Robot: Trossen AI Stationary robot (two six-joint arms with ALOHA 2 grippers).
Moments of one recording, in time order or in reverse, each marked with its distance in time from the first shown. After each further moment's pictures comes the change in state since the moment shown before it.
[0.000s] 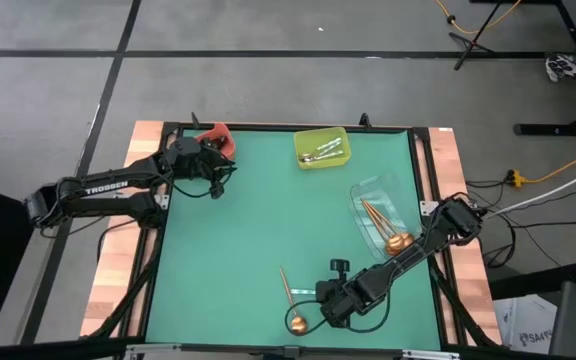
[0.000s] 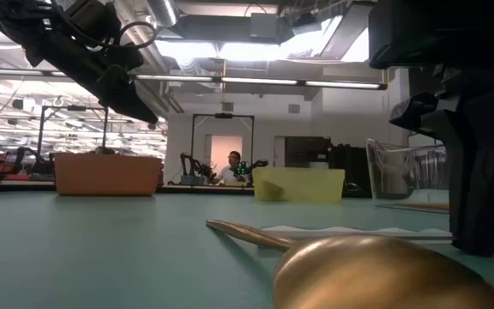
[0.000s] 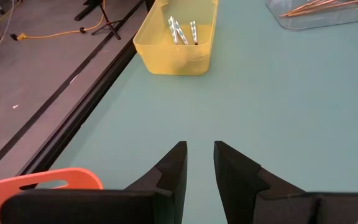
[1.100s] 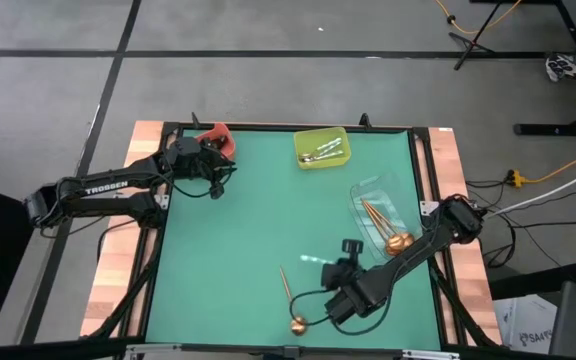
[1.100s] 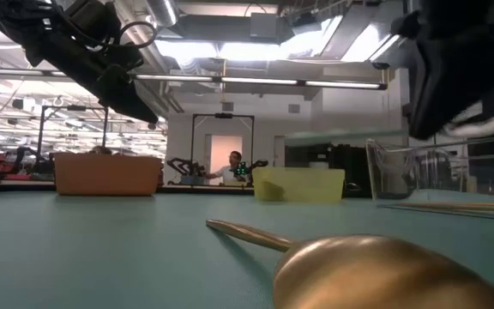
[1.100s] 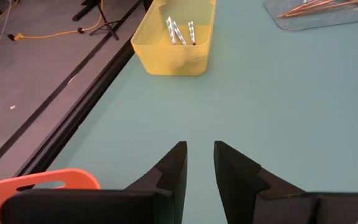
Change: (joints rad) left arm 0.000 0.000 0.000 0.000 0.008 -0.001; right arm 0.000 -0.014 0.230 -0.595 0.290 0.080
